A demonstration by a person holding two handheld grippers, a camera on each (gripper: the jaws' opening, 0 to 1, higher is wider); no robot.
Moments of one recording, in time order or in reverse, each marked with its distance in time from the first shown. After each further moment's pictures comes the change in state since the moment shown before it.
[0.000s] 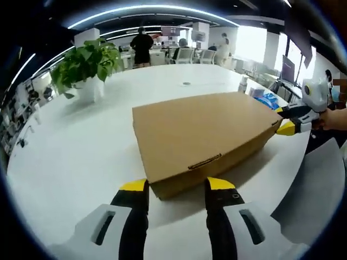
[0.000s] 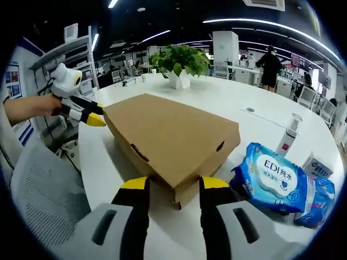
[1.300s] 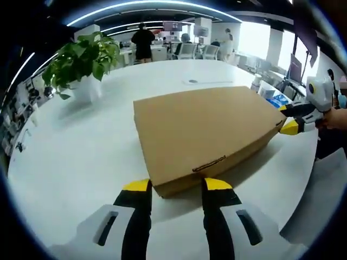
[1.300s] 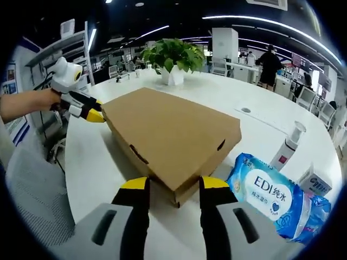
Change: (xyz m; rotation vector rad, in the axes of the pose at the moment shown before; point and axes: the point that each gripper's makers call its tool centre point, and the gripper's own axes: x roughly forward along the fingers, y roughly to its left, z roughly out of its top) left arm 0.048 0.021 0.032 -0.003 0.036 0.016; right arm 0.033 -0.048 0.018 -0.015 0.038 -0.021
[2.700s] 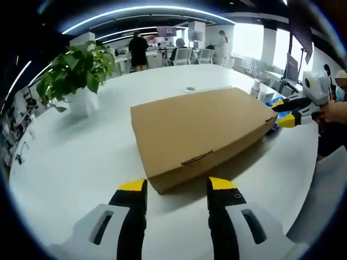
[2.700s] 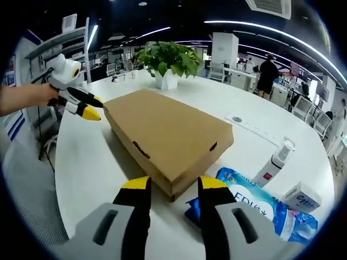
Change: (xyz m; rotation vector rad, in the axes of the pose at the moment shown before) left arm 0.002 -0.001 0.018 0.056 -0.045 -0.015; right arm -0.014 -0.027 0.014 -0.050 -0.029 -0.054
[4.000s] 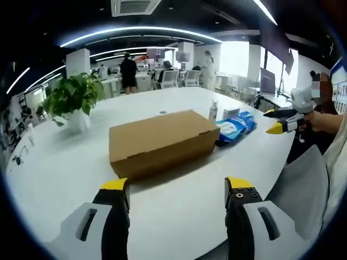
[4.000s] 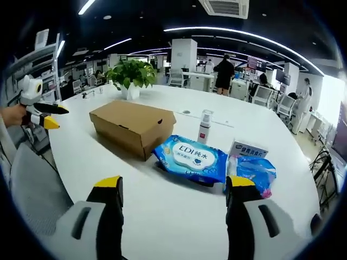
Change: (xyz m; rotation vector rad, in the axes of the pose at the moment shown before) left arm -0.097 -0.098 0.000 0.015 -0.179 -0.082; right arm -0.155 -0.024 -0.054 0.160 -0.066 -0.281
